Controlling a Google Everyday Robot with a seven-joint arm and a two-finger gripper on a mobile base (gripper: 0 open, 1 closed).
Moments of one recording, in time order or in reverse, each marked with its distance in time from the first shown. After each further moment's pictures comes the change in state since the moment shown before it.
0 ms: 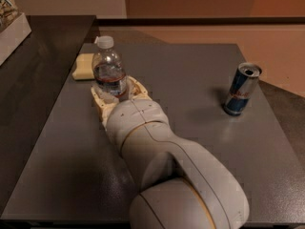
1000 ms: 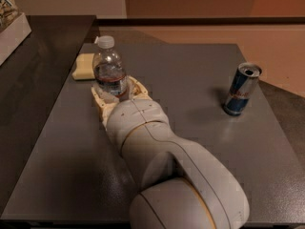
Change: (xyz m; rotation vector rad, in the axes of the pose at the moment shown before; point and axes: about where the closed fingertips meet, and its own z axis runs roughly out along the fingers) arm 0.000 0.001 0.000 -0.004 0.000 0.005
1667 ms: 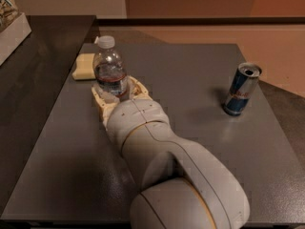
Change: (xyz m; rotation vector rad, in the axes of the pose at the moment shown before) arm 0.000 0.000 0.000 0.000 0.000 0.000
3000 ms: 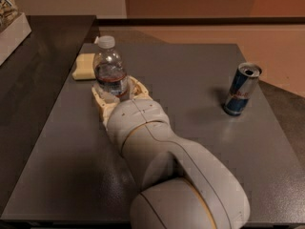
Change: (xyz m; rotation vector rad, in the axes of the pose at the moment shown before) arm 0.000 0.000 0.000 0.000 0.000 0.000
